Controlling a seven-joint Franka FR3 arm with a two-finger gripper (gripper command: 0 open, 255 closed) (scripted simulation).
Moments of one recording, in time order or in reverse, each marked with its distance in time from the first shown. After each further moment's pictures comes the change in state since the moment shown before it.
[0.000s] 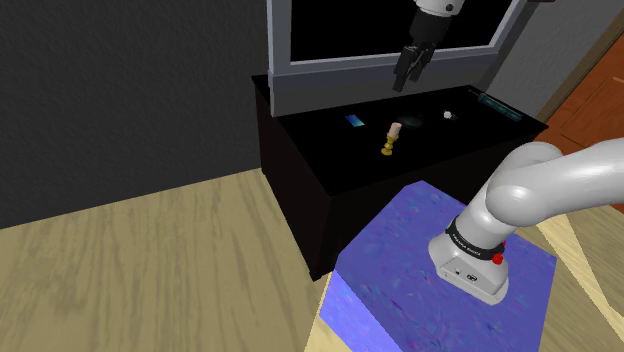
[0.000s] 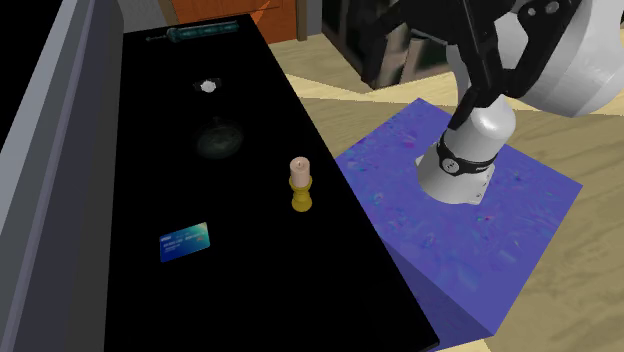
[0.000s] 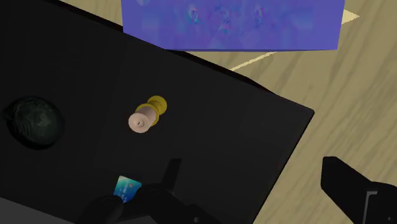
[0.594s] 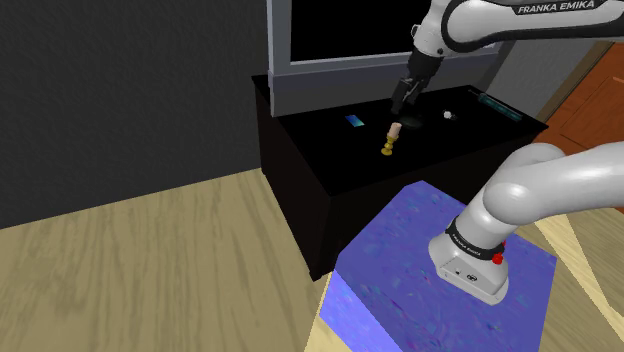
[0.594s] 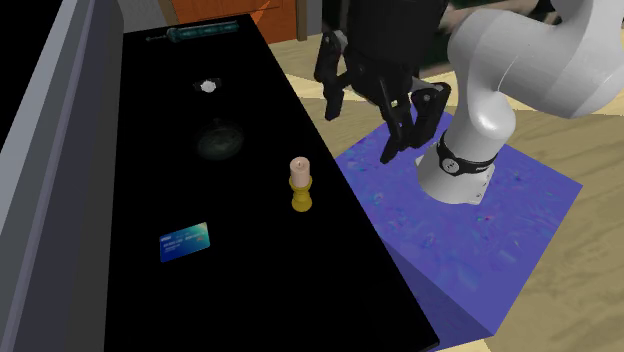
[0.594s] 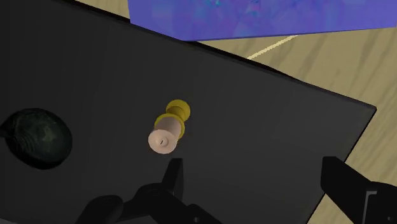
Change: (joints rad) arm -0.062 -0.032 -0.061 -0.239 -0.064 0.261 -0.020
